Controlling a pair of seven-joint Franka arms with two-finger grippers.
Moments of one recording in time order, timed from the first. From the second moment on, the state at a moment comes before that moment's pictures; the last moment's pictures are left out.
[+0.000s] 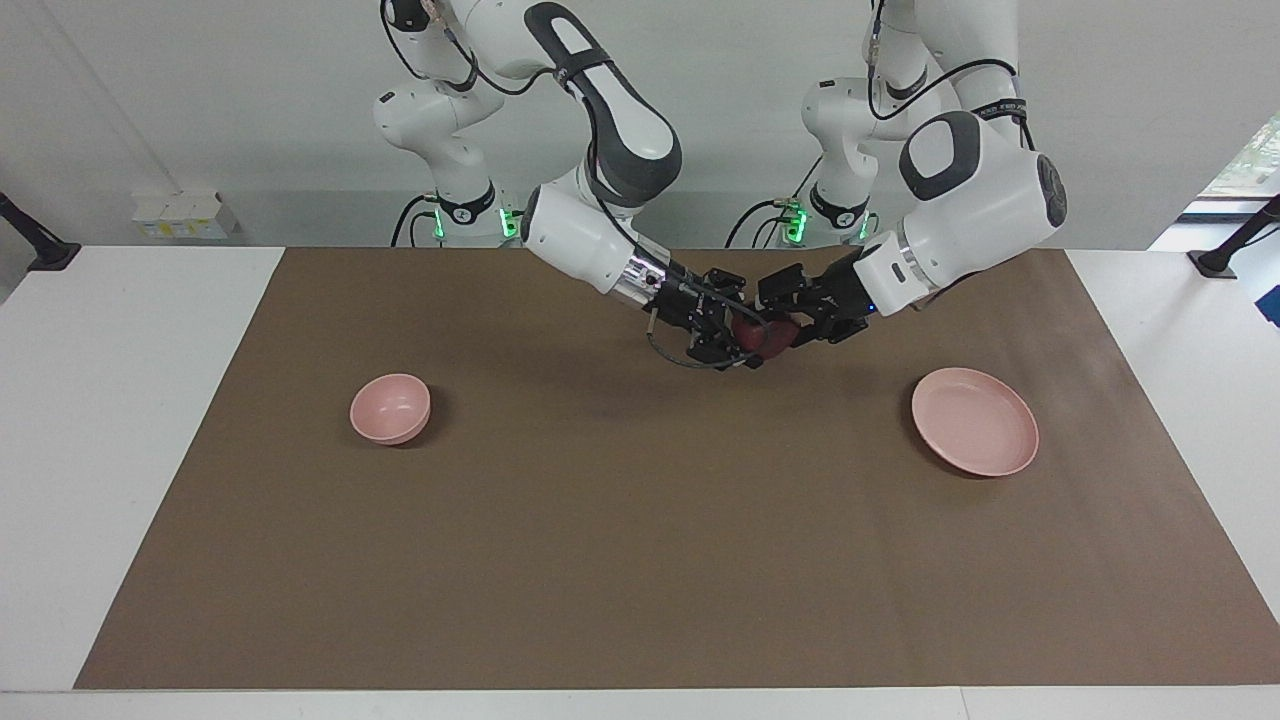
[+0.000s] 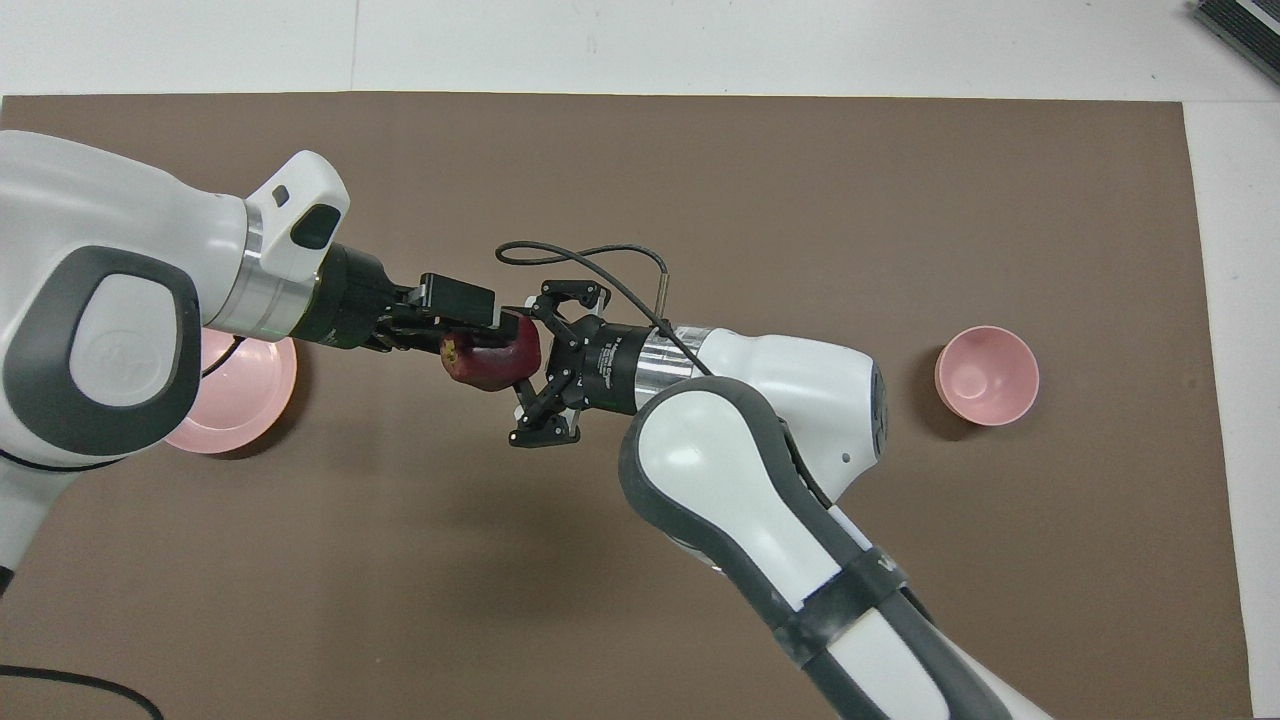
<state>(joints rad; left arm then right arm) -0.10 0.10 -0.16 -1.78 -0.71 1.86 0.02 0.67 0.28 -0.03 -1.83 1.47 2.55 1.26</state>
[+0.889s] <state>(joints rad) -0.07 0.06 -0.14 -1.76 -0.18 1.86 0.02 0.55 0.26 -0.04 -1.95 0.91 2.49 0.91</state>
